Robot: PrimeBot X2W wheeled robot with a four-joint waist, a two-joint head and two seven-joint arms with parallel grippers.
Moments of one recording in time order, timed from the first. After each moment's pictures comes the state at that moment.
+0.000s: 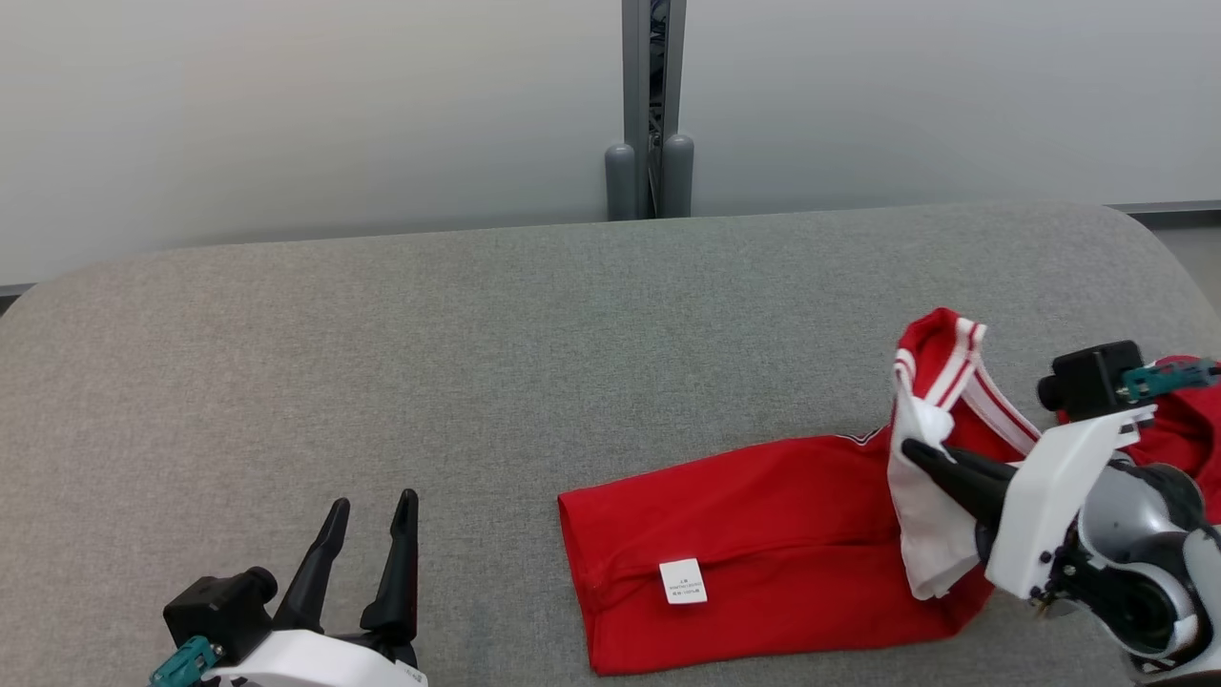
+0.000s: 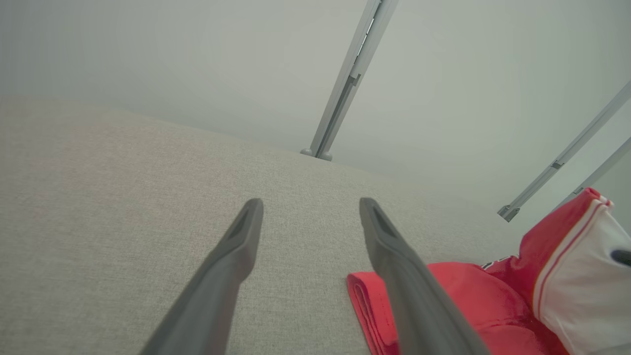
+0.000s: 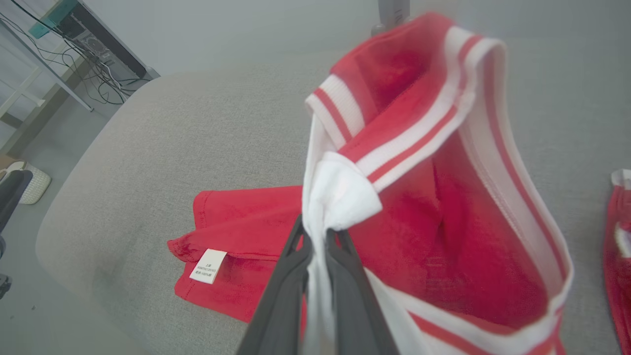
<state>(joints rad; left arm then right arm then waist) -0.01 0.36 -0.50 0.02 -0.85 0.25 -0.26 -0.25 -0.34 0.19 0.07 0.76 0.13 0.67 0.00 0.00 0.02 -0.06</state>
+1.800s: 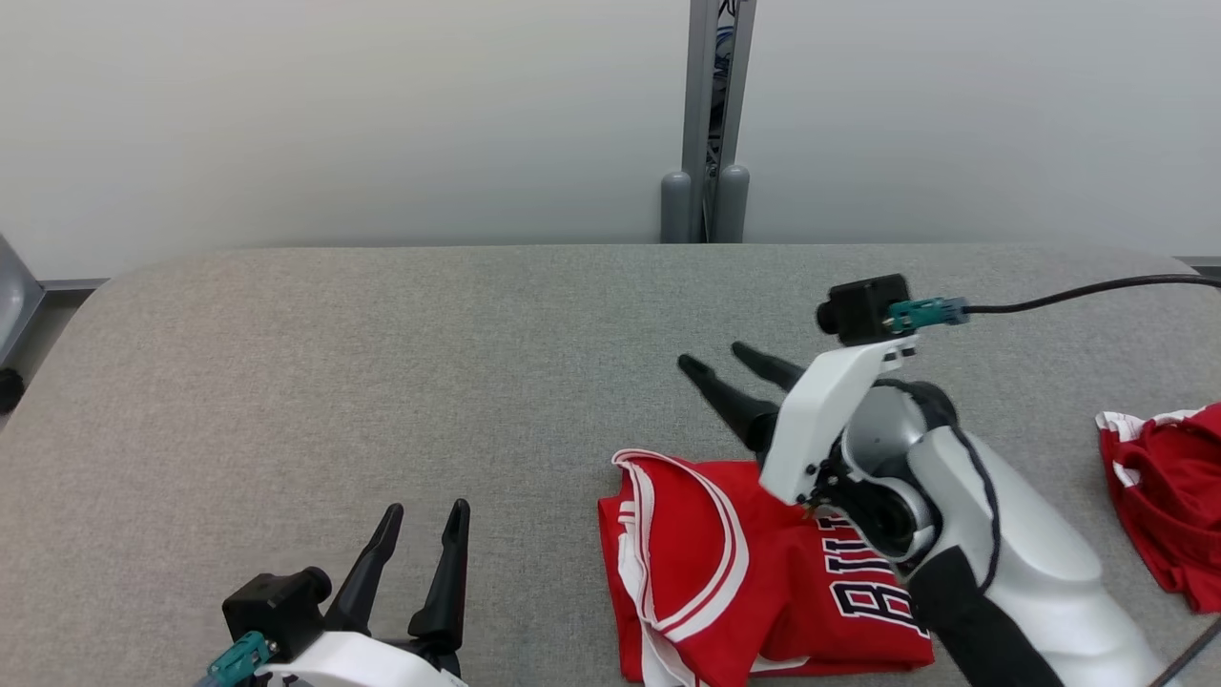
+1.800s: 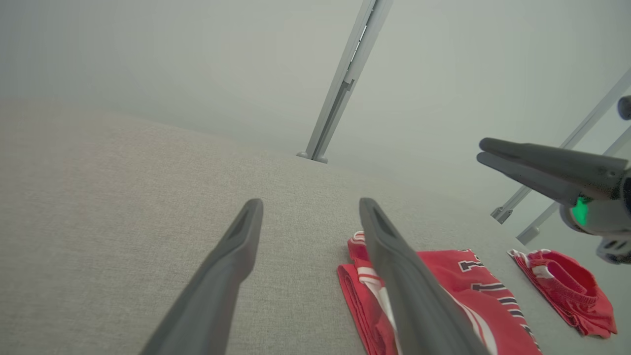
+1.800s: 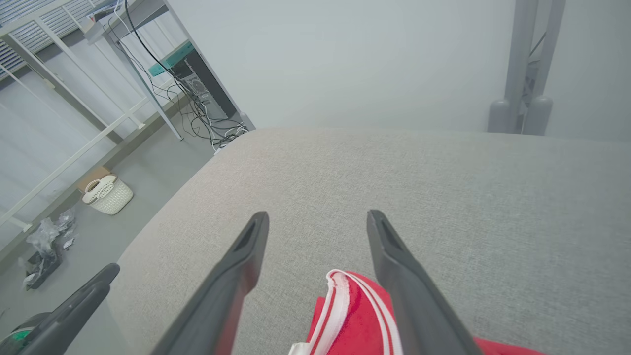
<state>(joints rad) -0.05 0.31 -0.55 0.08 -0.83 0.20 -0.26 -0.63 -0.05 0.55 0.58 0.78 0.13 0.28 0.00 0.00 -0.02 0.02</state>
